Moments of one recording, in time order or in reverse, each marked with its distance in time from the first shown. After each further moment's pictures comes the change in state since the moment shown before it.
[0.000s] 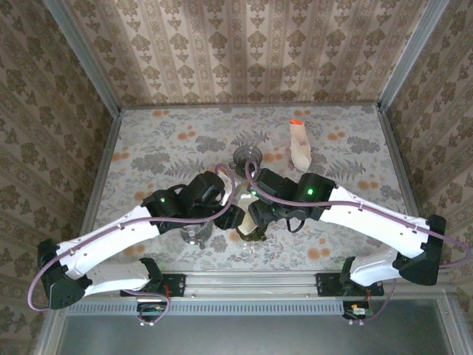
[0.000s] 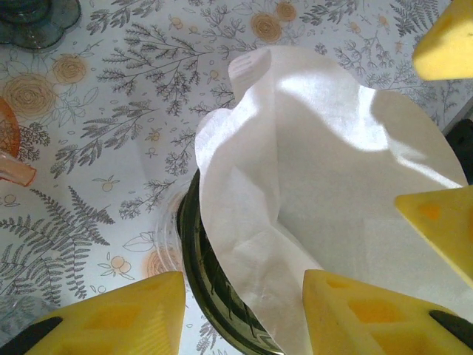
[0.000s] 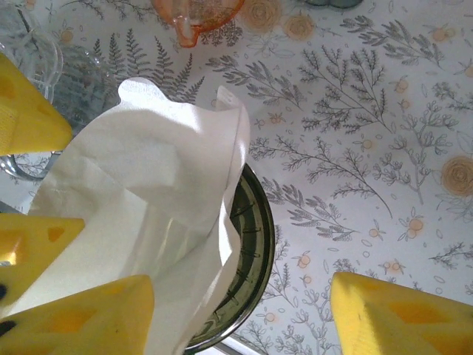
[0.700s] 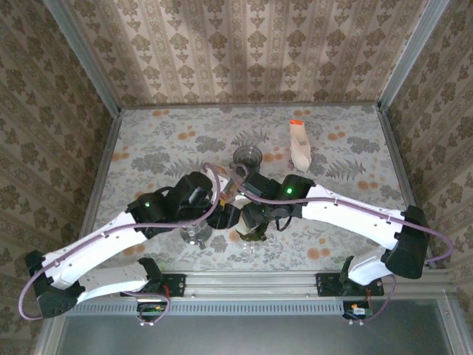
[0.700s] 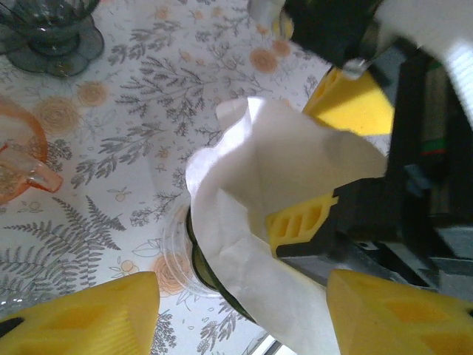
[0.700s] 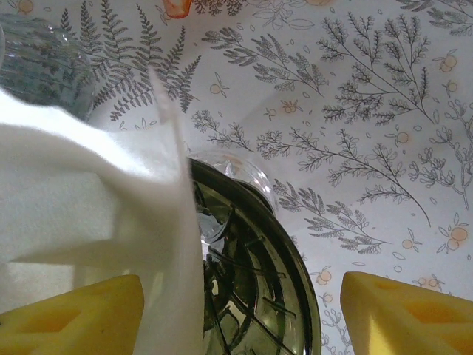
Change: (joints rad) left arm 0.013 -0.113 0.000 -0.019 -0.031 -0.019; right arm -0.035 0.104 -0.086 0.118 -0.054 0.001
